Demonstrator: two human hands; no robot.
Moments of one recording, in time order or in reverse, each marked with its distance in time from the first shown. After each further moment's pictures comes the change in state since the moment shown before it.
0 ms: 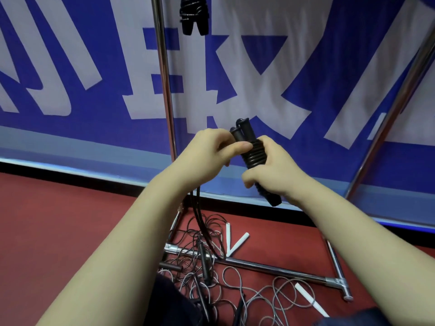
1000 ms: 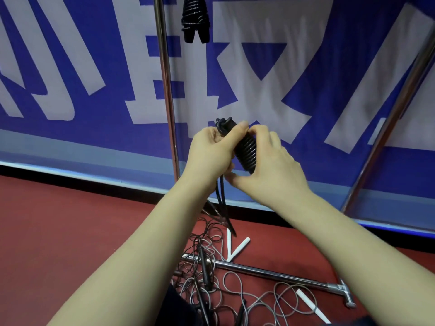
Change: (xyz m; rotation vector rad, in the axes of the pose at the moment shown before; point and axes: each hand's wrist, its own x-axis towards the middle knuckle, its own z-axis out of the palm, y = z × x) left_hand 0.004 0.018 0.017 -0.660 0.294 -0.287; right_hand -0.013 -0.011 0.011 -0.620 0.281 -0.225
